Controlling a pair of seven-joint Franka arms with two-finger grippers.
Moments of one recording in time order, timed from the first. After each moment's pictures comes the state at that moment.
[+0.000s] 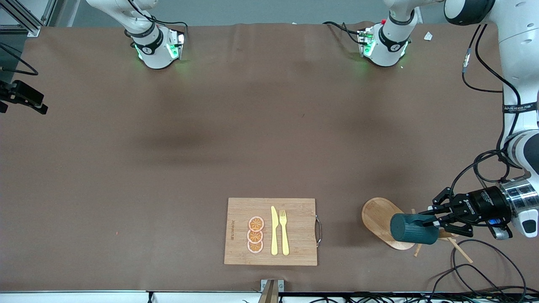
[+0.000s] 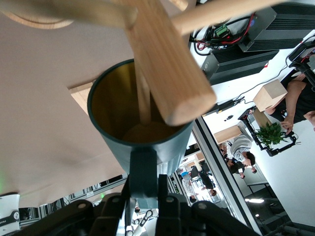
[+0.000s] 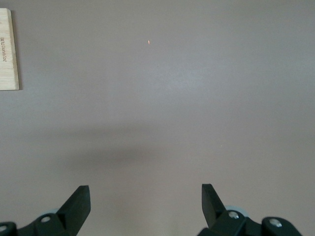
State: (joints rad) left arm 0.15 0.71 -0.03 -1.23 -1.12 1.82 -0.82; right arm -0.03 -0.02 -0.04 -1.54 -0.04 1.54 -0.04
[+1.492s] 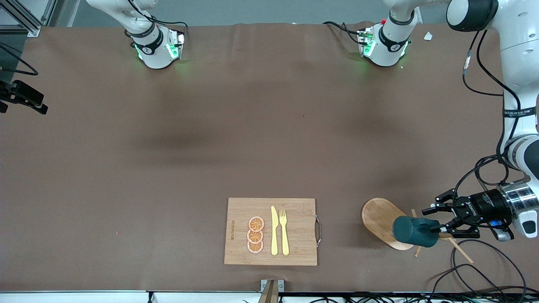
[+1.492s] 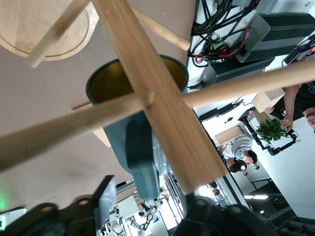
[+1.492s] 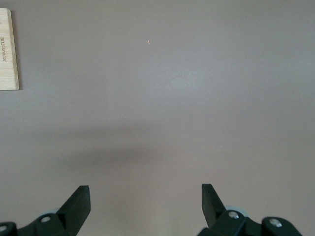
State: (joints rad) left arm 0.18 0.75 -0.04 -1.22 -1.12 1.82 -0.72; right arm -0.03 -0.02 -0.04 -1.54 -0.04 1.54 -0.04
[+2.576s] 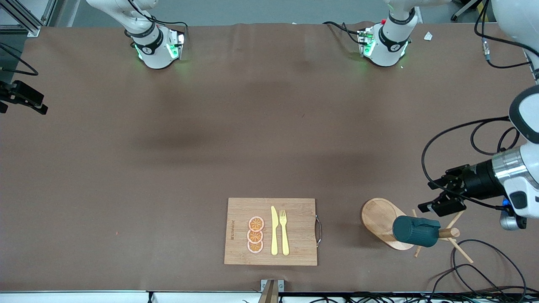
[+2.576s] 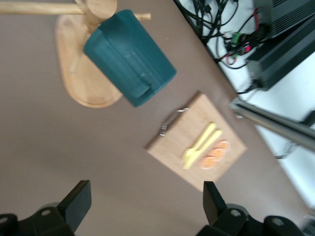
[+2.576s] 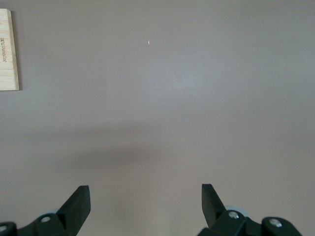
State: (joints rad) left arm -0.04 0.48 -0.05 -1.19 -0.38 1.77 -0.73; right arm -0.03 -0.02 -0.04 -1.54 -0.04 1.54 -0.04
